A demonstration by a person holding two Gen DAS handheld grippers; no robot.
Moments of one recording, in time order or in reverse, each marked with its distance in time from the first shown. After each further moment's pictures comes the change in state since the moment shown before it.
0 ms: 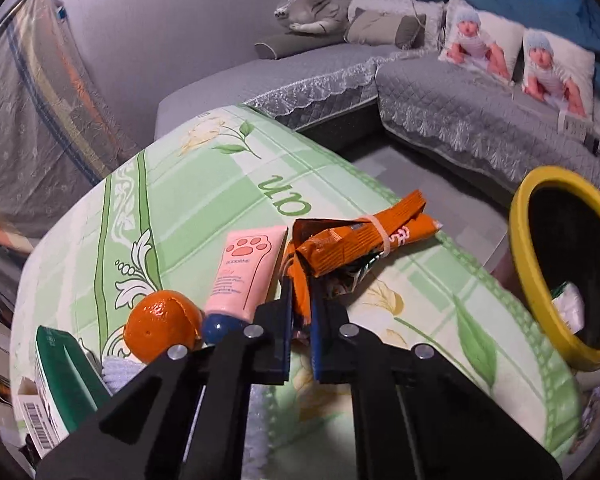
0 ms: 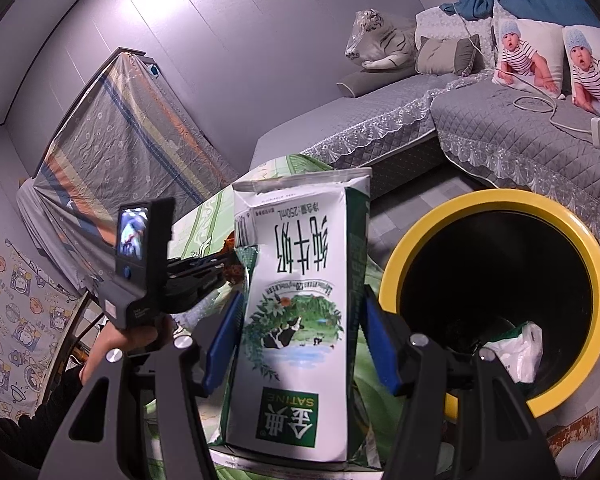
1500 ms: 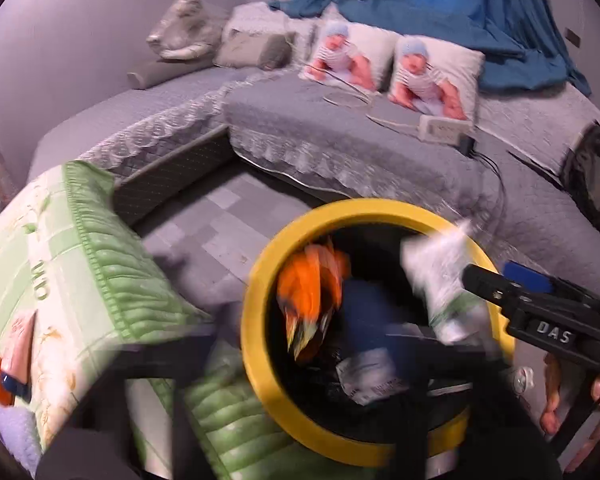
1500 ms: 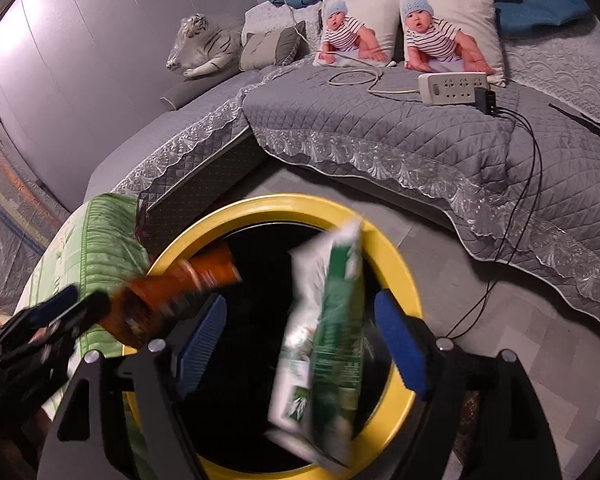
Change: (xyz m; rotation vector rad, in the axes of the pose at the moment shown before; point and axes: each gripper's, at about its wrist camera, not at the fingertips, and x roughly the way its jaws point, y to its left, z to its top) left arm -0.015 -0.192 0.037 0.100 -0.087 -0.368; right arm -0.007 -0.172 0.015 0.271 -0.014 -0.554
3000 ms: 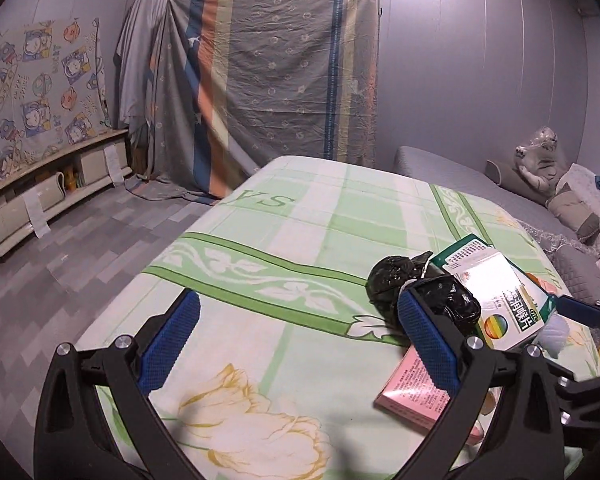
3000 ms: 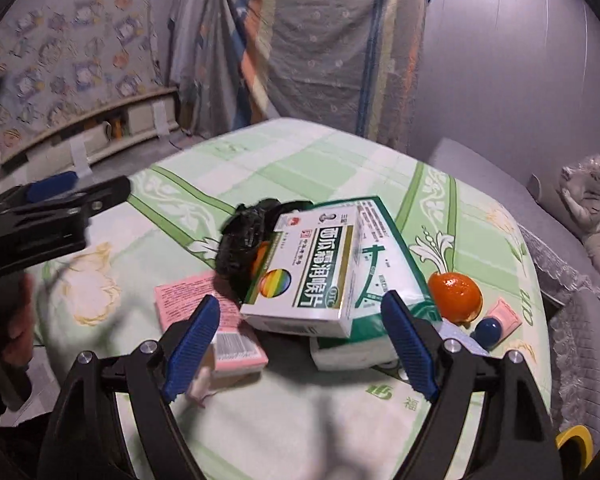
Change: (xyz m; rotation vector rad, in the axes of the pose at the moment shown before) left arm -0.364 0.315 -0.298 -0.766 -0.284 0.852; right arm -0.111 0.476 -0.258 -1.221 -0.004 0.639
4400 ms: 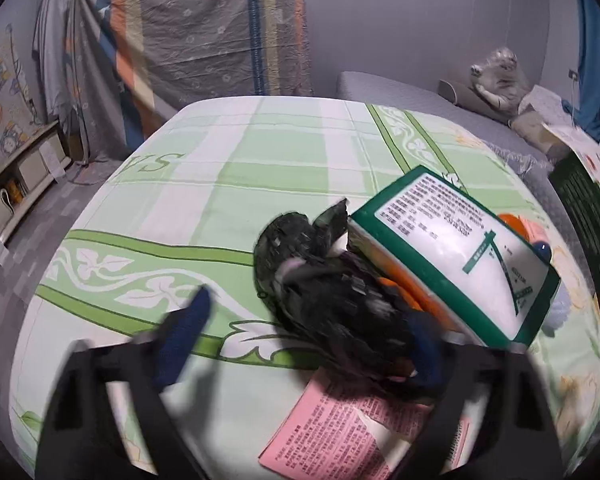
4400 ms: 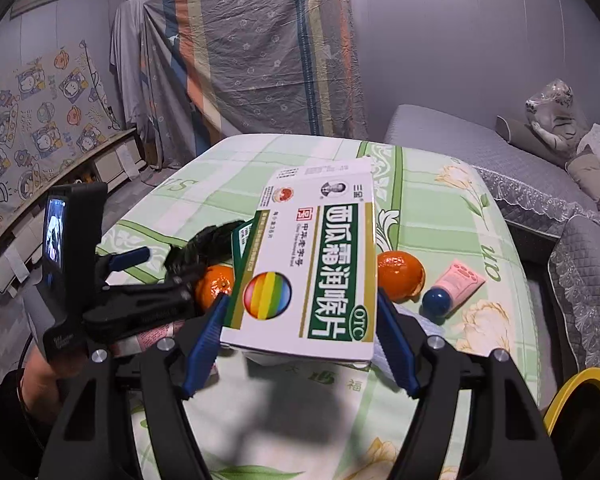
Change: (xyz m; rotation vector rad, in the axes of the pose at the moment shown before) left arm 0.088 -0.089 -0.001 0.159 0.254 -0.147; right arm -0.048 -0.080 -0.012 0.263 -0.021 0.007
